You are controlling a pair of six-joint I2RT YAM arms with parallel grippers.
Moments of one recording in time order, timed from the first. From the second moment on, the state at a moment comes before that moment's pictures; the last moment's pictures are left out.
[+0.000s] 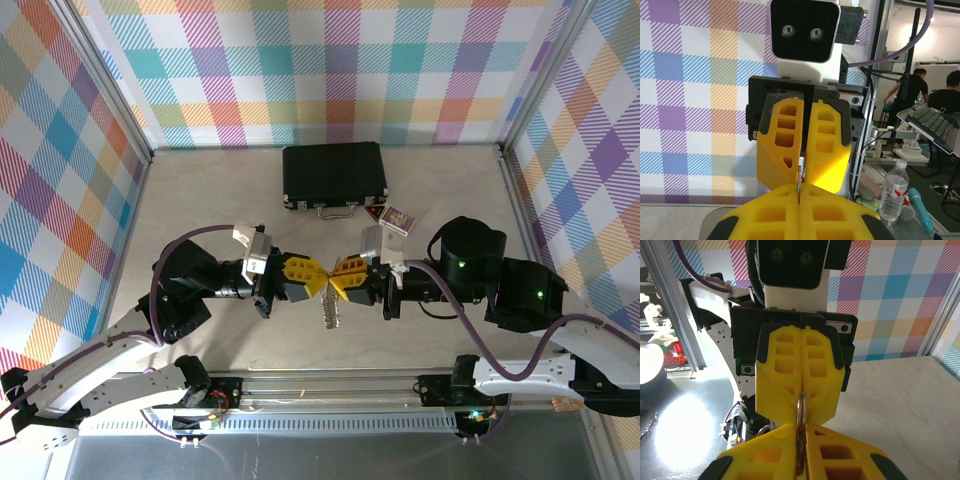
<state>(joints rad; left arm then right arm) -0.95 0.85 0.93 0.21 0.68 -0.26 1.22 0.97 1.44 -0.66 -0.21 -0.08</state>
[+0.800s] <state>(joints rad) -0.95 0.85 1.24 -0.55 0.48 0.17 1.22 1.15 1.71 -1.07 -0.07 -0.19</state>
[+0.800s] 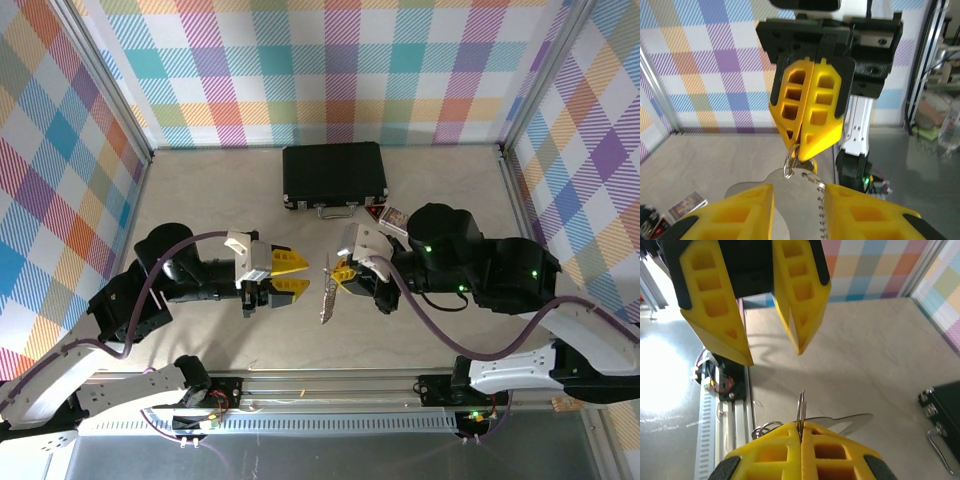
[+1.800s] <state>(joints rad) -0.96 0.96 1.21 -0.55 0.51 0.21 1.22 1.24 1.77 -1.23 -0.06 -0.22</state>
